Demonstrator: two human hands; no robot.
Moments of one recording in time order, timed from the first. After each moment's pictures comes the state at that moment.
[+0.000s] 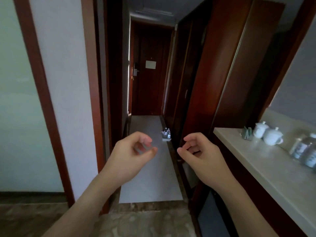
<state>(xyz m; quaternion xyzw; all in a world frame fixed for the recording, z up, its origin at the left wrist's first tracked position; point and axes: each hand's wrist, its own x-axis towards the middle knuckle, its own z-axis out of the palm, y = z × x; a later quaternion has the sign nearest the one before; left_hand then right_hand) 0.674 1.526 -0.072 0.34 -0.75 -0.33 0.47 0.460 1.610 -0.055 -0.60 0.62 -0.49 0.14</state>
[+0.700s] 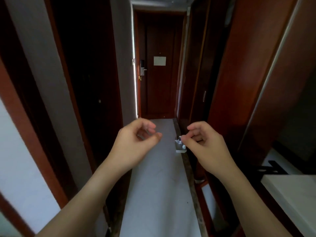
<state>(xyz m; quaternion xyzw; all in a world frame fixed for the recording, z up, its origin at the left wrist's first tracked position) 0.445 1.091 -0.051 0.36 -0.72 -0.31 0.51 0.238 1.147 -0.057 -0.59 0.58 -0.54 0.17</state>
